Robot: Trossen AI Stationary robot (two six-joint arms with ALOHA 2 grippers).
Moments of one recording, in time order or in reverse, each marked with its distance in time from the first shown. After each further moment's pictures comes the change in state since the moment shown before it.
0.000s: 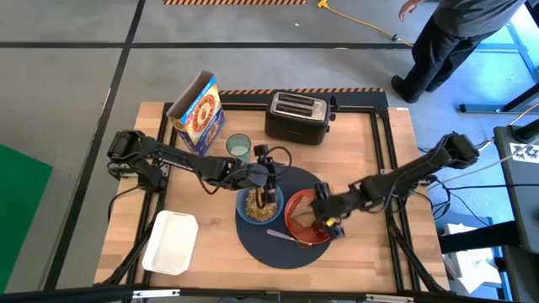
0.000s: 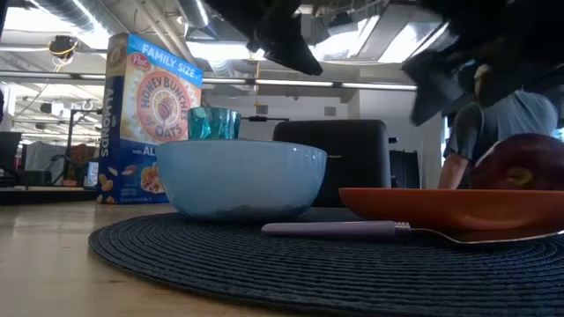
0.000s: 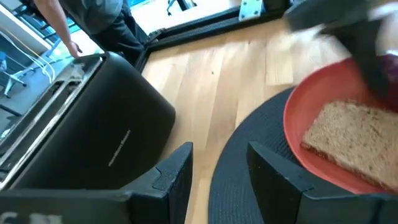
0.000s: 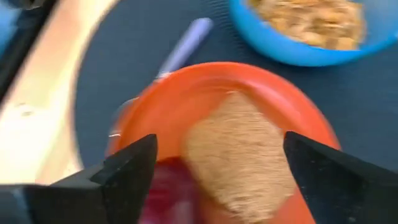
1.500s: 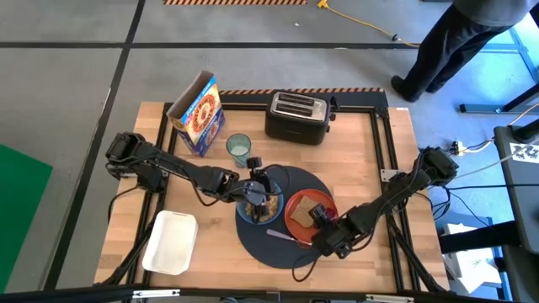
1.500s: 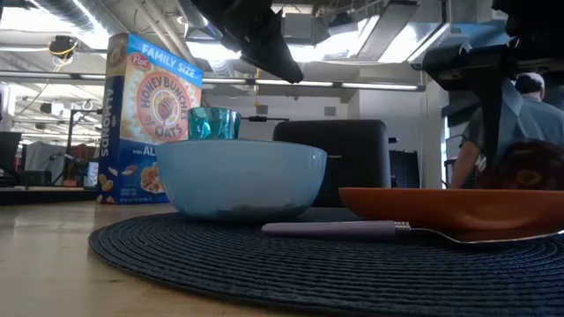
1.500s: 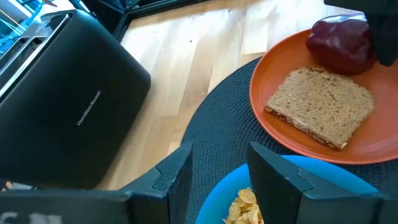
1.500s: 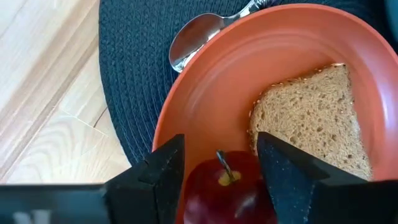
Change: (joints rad) left arm -0.107 0.000 0.000 -0.164 -0.052 -0.189; right arm 0.205 0.312 0.240 -0.316 0.105 -0.172
